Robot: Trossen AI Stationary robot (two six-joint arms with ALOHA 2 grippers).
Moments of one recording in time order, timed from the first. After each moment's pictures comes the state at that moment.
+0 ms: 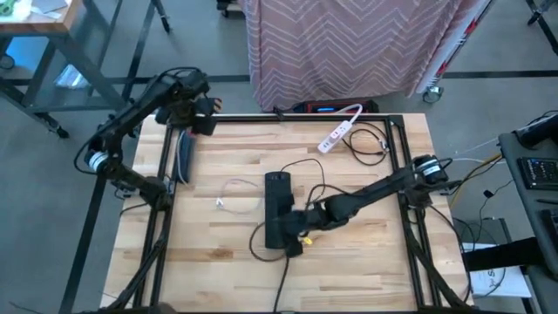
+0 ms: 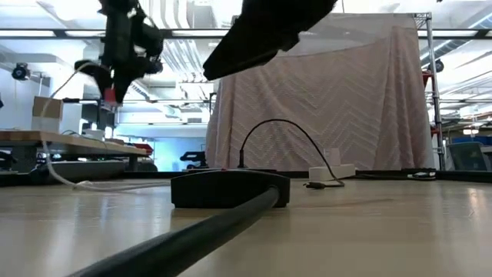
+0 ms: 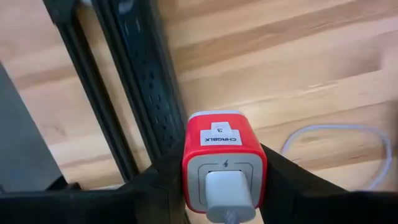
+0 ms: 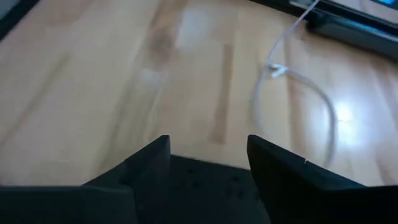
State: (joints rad) left arm 0.96 1.43 1.39 -1.48 -0.06 -0.41; right arm 0.32 1.85 1.31 -0.14 0.23 -0.07
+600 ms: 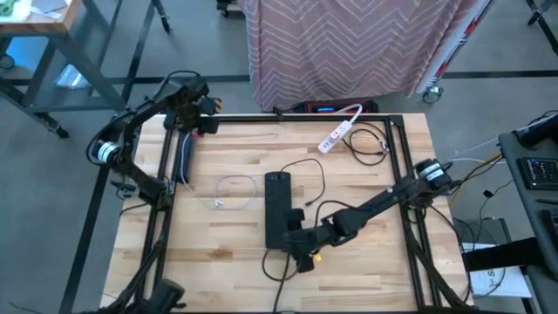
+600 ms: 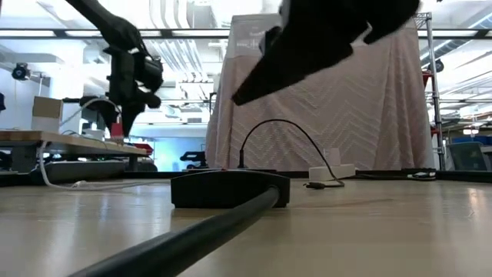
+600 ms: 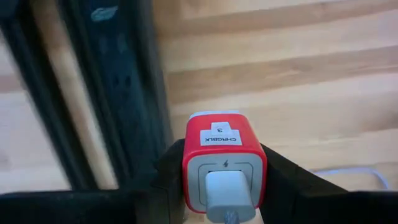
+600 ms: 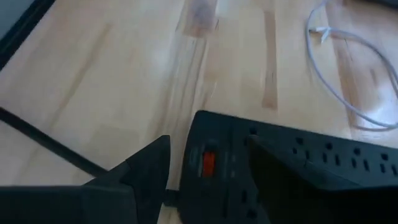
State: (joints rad) left arm 1.07 1.56 1.24 -1.20 0.01 -0.39; right arm 0.42 1.85 1.19 -0.09 0.29 0.07
